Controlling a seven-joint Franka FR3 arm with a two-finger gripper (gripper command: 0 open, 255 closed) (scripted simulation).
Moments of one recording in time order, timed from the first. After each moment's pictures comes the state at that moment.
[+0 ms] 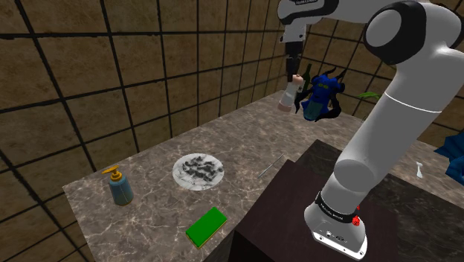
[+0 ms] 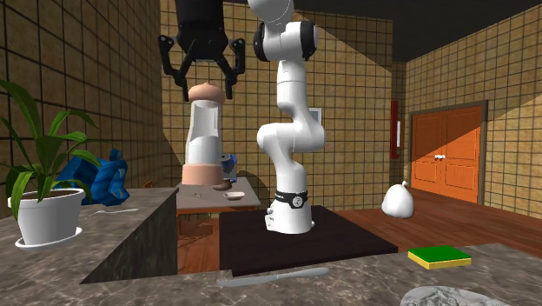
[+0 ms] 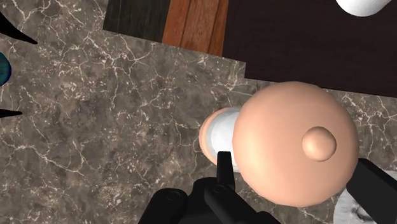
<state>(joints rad) -0.20 -0.04 -0.43 -1.75 -0.10 1.45 -0.73</state>
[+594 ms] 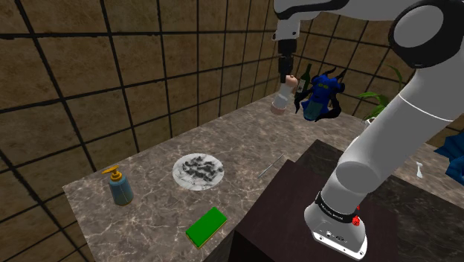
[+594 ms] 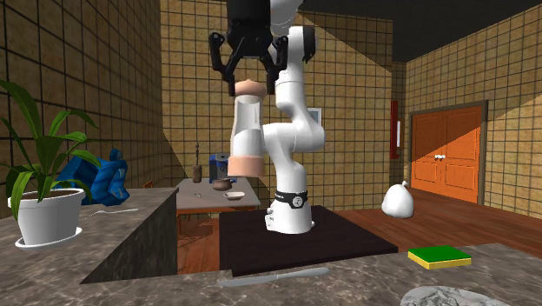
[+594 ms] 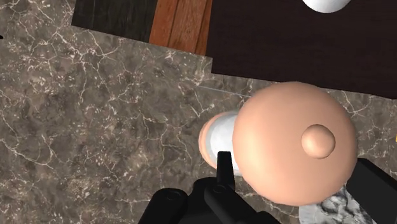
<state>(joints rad) -0.14 -0.18 -0.34 -1.86 -0.10 1.42 -0.57</state>
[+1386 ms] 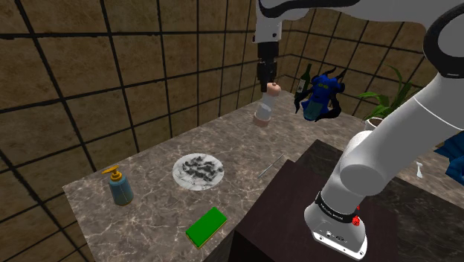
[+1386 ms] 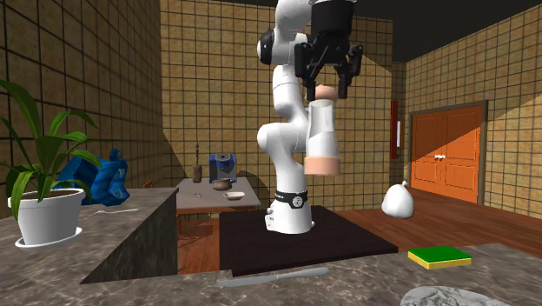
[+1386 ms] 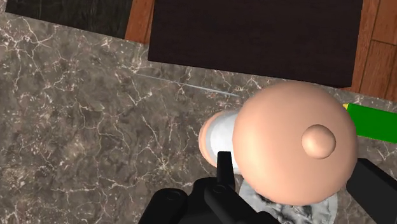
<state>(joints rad) -0.02 -0.31 -0.16 -2.01 0.00 1.43 -0.27</state>
